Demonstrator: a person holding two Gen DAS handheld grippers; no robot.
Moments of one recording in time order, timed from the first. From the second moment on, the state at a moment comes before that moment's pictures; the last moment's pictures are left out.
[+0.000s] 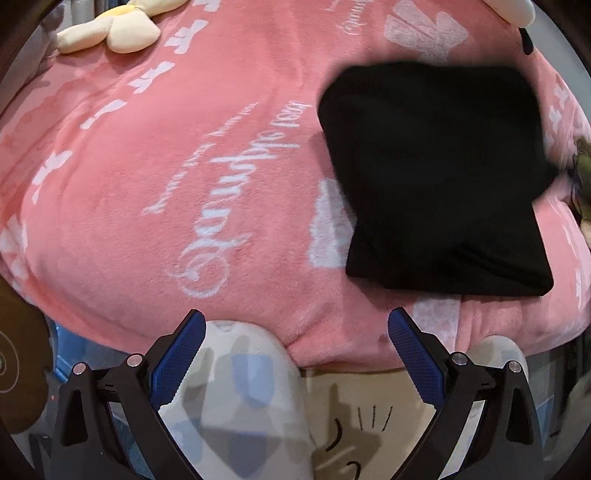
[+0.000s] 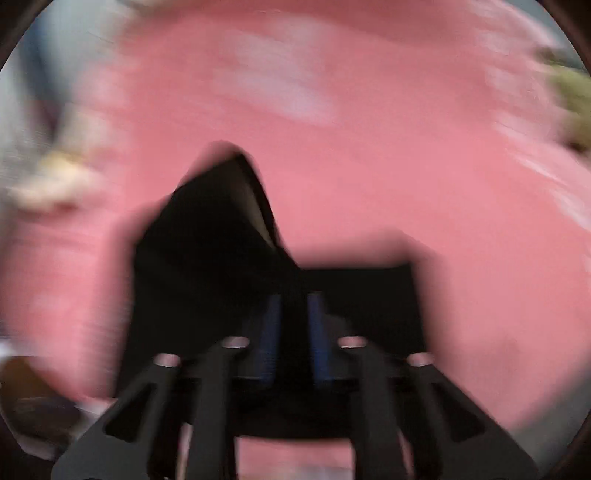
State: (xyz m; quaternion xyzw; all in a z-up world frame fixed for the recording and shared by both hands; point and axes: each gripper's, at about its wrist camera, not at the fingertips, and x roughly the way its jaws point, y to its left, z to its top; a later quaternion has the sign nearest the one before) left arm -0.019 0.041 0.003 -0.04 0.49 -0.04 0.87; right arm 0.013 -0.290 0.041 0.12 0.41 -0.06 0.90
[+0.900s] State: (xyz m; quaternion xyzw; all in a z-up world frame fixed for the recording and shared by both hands) left arm 0.014 0.054 0.013 -0.14 0.49 -0.08 0.86; right arm 0.056 -0.252 0.041 0.25 0.39 0.11 0.88
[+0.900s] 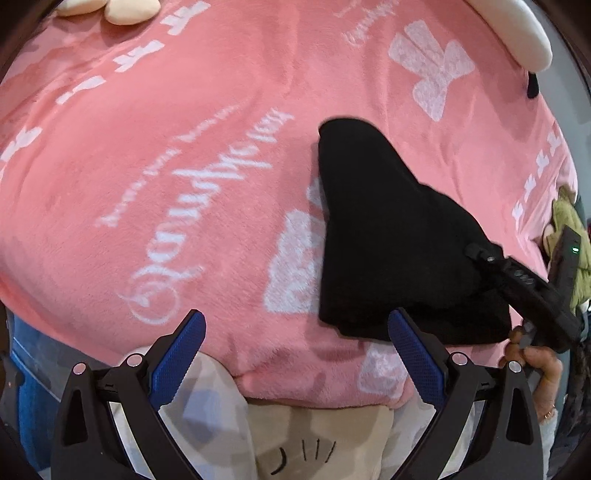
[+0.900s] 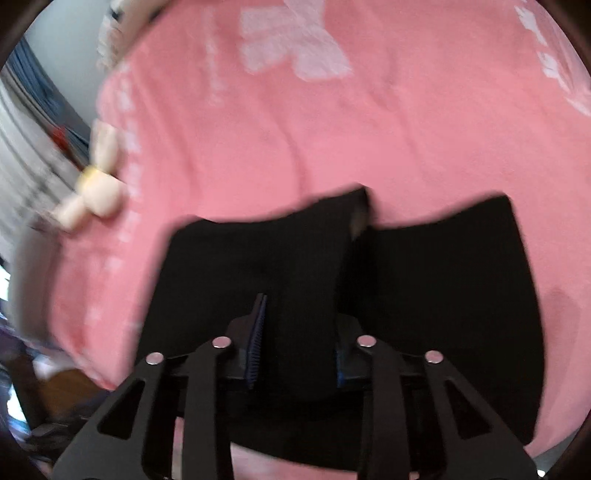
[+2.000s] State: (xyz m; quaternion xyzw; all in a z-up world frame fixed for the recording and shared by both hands) left arm 0.032 -0.121 -0.004 0.02 0.41 -0.24 0.88; right arm -0.009 -0.350 0.039 0.30 0.38 0.02 0.87
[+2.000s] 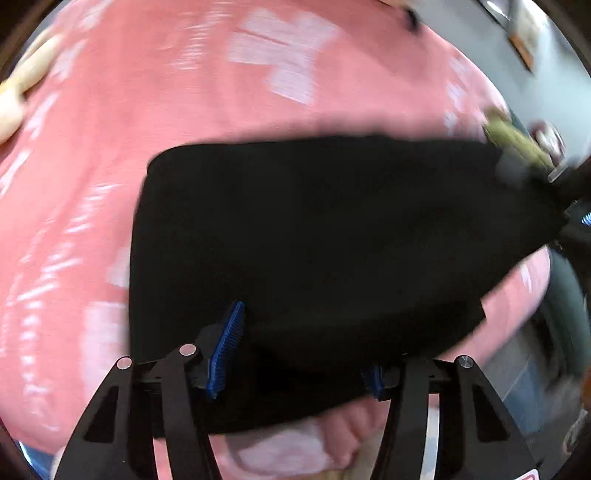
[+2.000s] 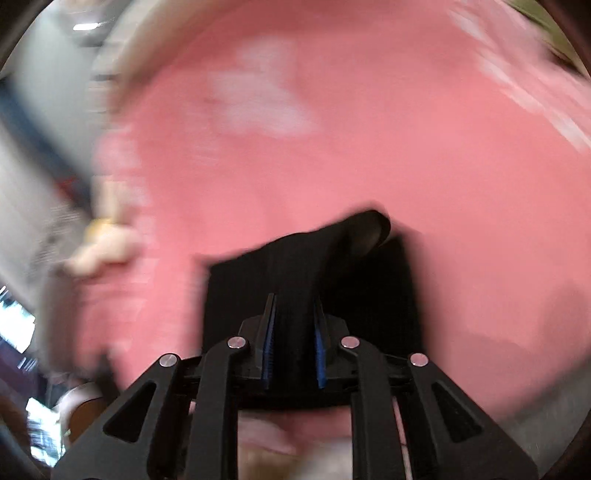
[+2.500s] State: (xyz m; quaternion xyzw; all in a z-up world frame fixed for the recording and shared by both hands) left arm 0.012 -0.151 0.008 0.05 0.44 -0.21 0.87; right arm 0.040 -0.379 0.029 0.26 0.36 0.06 0.89
